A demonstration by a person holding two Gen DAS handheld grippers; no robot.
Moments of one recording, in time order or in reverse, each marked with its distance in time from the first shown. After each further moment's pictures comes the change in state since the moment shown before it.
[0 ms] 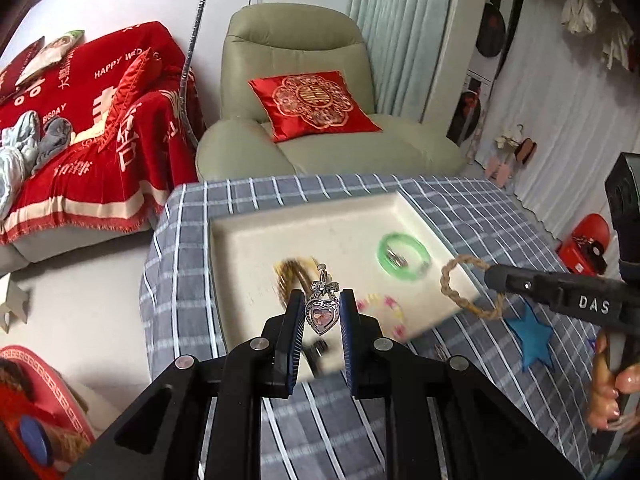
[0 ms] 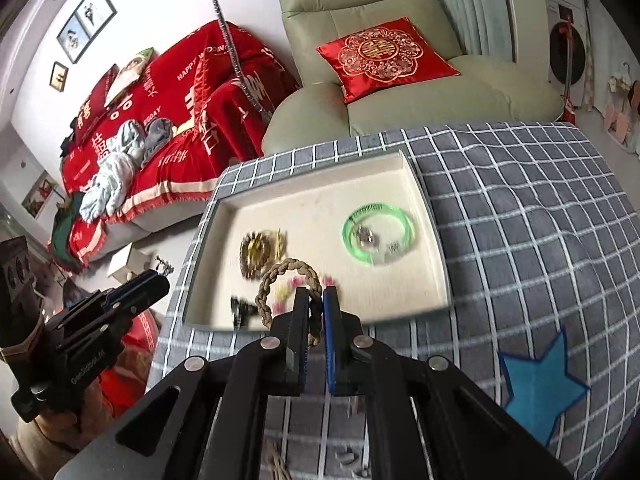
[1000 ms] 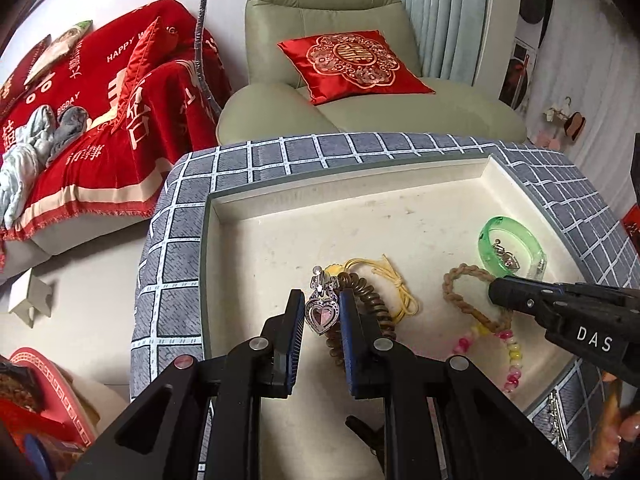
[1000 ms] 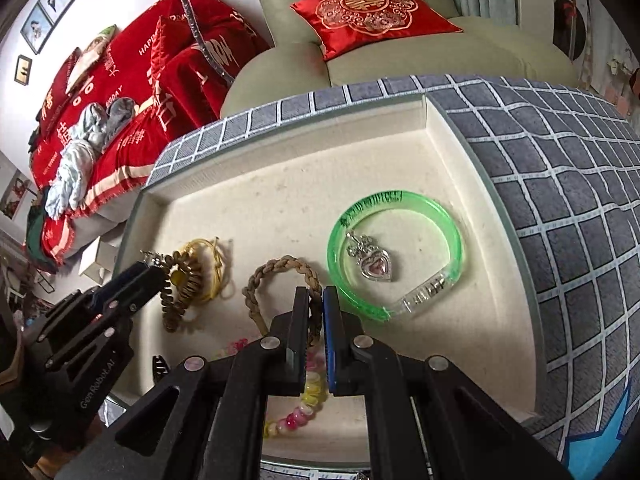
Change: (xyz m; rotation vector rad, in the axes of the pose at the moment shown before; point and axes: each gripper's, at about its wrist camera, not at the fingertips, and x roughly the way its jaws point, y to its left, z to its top) left arm 0.118 0.018 -0.004 0.009 0.103 0.166; right arm 0.138 -0.017 0.019 0.039 0.112 -0.073
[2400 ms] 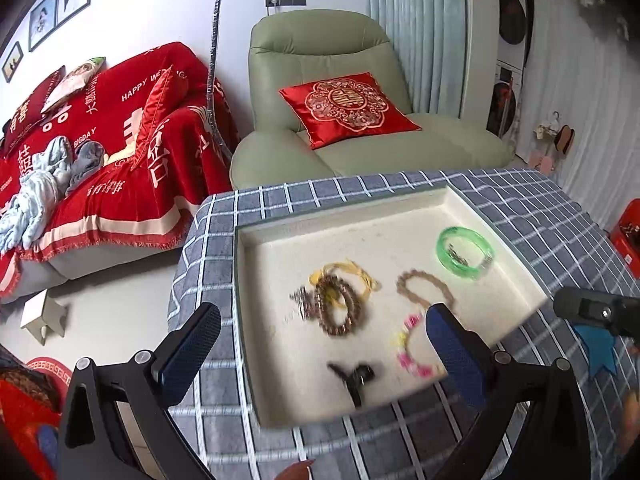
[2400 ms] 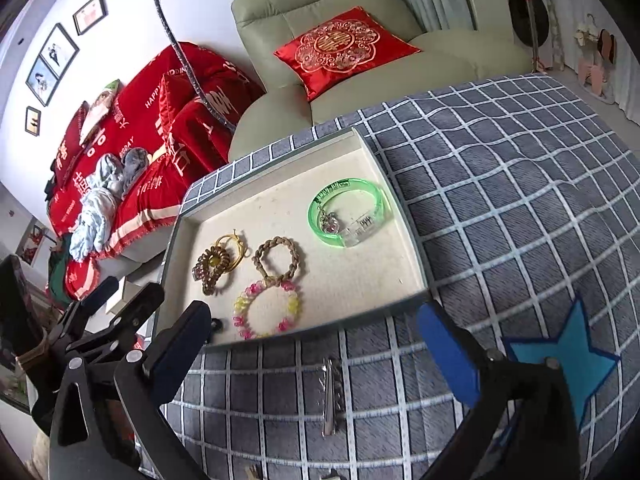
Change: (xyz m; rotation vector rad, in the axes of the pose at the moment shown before) left arm -0.088 -0.012 -0.020 0.033 -0.143 0.016; right arm -0.107 -0.037 -0.055 0.118 -0.136 0.064
